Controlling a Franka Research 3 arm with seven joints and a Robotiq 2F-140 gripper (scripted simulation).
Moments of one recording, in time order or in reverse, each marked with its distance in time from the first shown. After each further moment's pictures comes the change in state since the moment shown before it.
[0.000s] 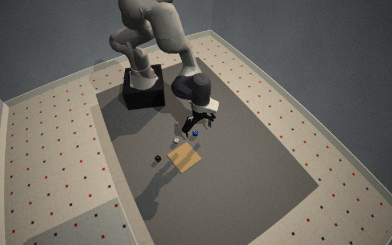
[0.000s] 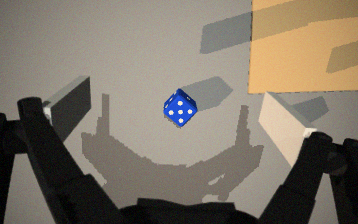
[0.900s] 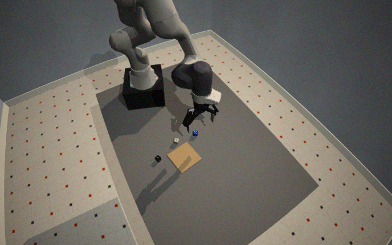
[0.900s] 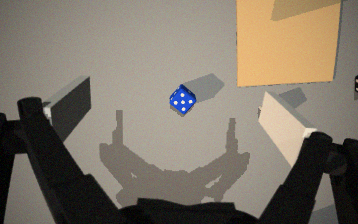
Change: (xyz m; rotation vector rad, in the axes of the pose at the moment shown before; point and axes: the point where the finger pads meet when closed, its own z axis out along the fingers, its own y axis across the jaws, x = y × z) arm 0.010 -0.004 -0.062 0.006 0.030 0.033
